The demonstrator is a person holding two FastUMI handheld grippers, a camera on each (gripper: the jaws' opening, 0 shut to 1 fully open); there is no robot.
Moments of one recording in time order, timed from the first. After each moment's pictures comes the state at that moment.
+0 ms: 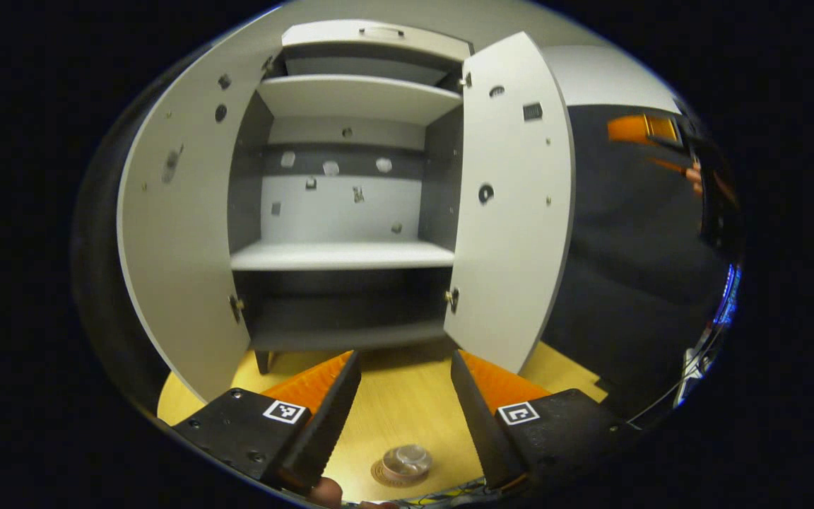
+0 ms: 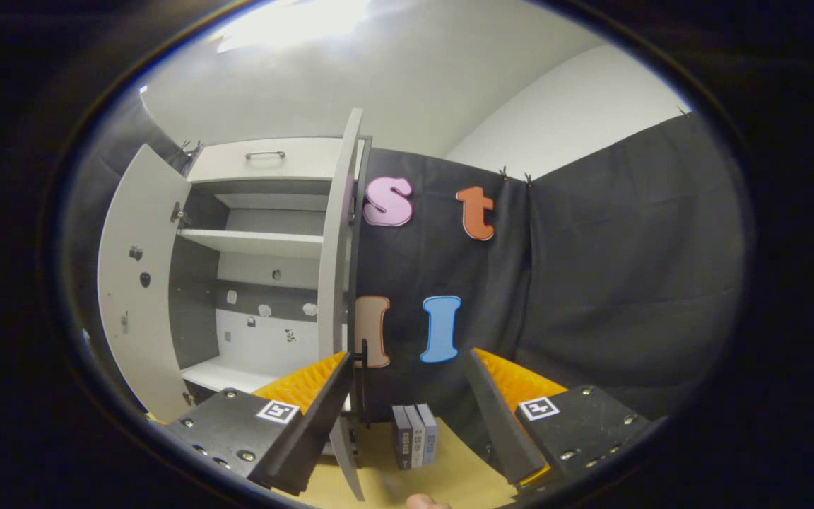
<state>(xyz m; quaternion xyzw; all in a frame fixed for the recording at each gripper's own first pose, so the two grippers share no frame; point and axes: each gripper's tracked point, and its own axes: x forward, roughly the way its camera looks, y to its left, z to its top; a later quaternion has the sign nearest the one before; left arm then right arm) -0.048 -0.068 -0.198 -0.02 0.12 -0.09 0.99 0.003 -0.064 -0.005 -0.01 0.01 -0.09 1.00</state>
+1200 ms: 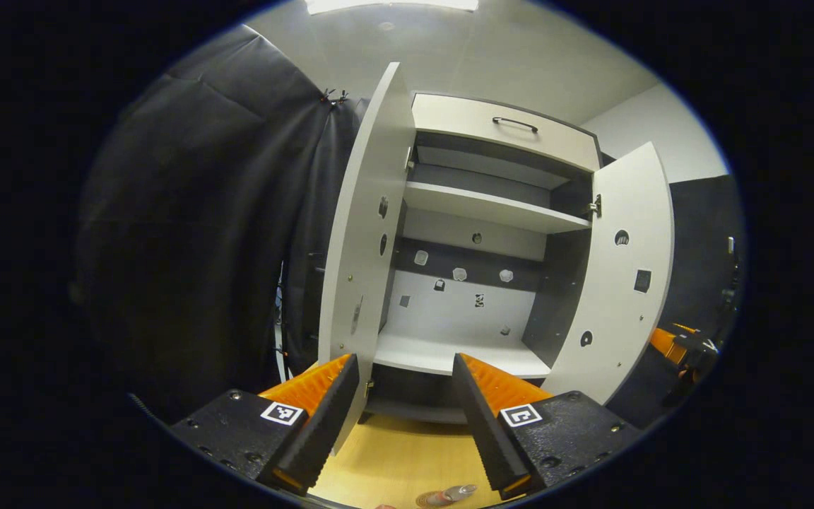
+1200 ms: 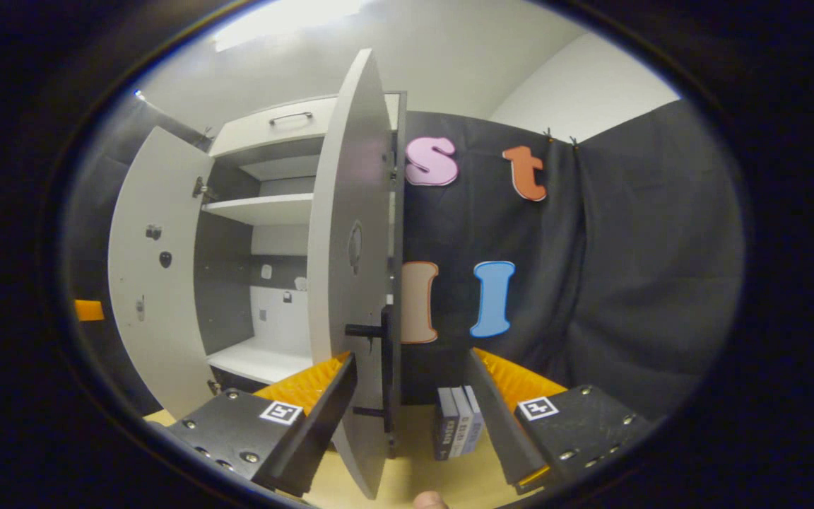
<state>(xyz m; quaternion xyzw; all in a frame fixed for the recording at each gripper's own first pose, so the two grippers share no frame) -0.084 0.085 -0.052 -0.07 0.05 0.12 0.99 0.064 0.001 -0.059 0.01 0.07 0.02 1.00</state>
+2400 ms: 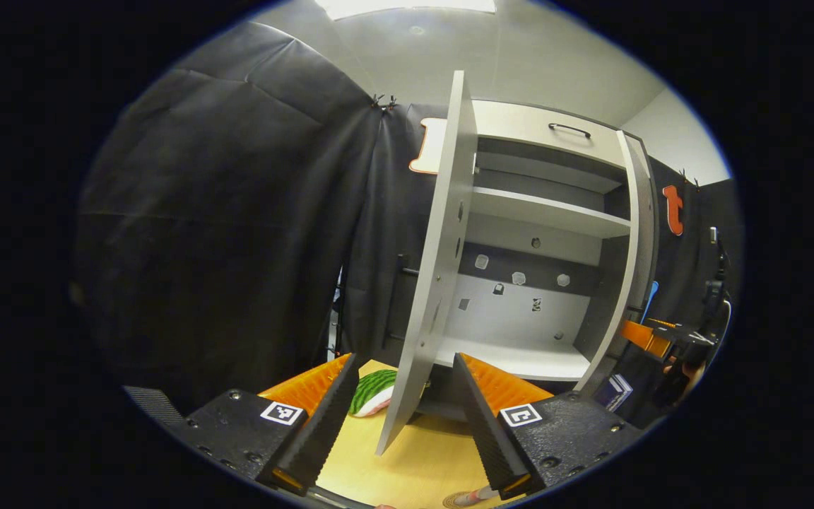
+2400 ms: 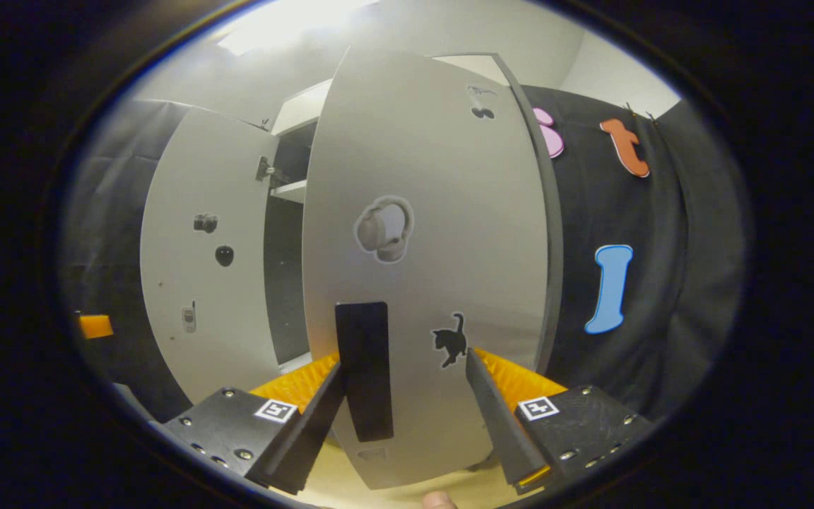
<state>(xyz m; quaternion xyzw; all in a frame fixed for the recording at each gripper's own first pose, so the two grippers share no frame) -0.121 0.153 -0.054 -0.07 0.05 0.23 0.97 0.144 0.154 -0.090 0.05 0.10 0.17 0.98</state>
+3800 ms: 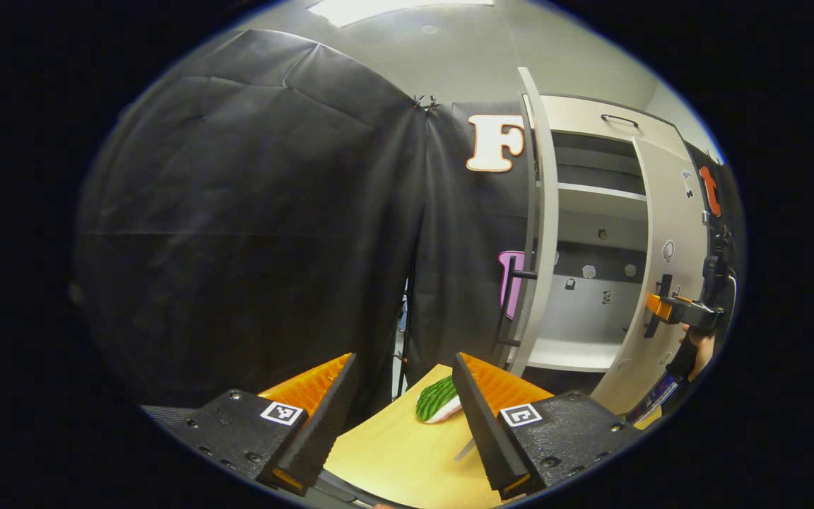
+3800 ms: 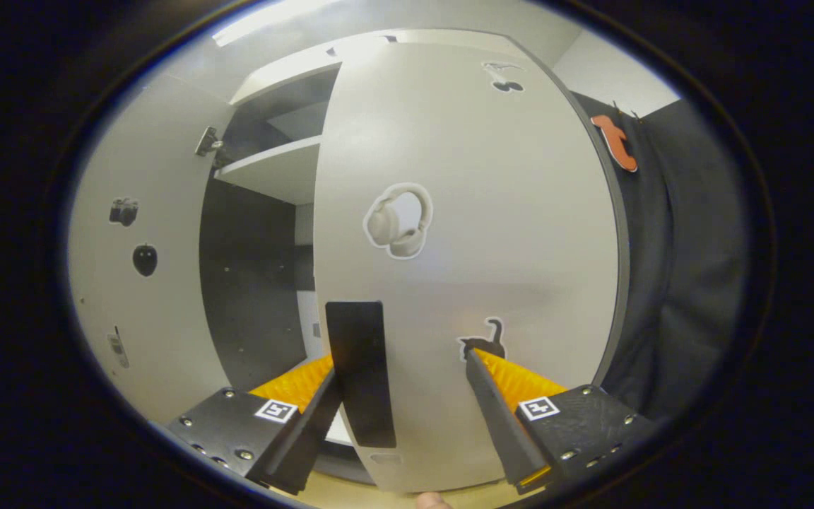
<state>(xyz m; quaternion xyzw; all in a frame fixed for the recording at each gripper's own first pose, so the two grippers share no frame) -0.168 0.262 -0.057 -0.02 0.06 0.33 0.94 0.236 0.218 -0.115 0.04 0.10 0.07 0.99</state>
